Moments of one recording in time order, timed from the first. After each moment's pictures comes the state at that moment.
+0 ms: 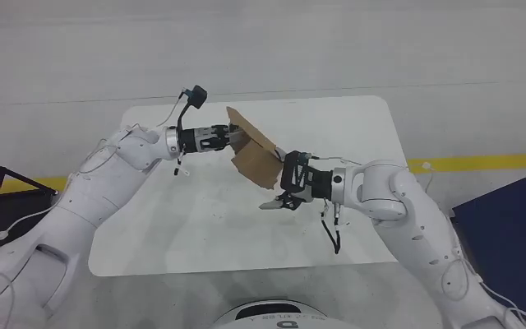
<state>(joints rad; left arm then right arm) 0.68 -0.94 -0.61 -1.15 -0.21 -0.88 -0.60 -1.27 -1.07 1.12 -1.96 -0.85 -0.76 0.65</state>
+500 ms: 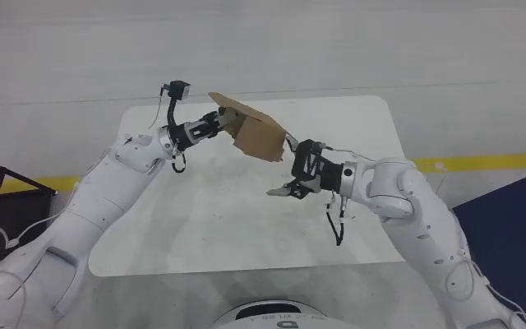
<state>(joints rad) 0.73 -0.97 -0.67 -1.07 -0.49 -0.97 -0.58 -1.32 -1.05 1.24 -1.94 -0.90 -0.73 0.51</state>
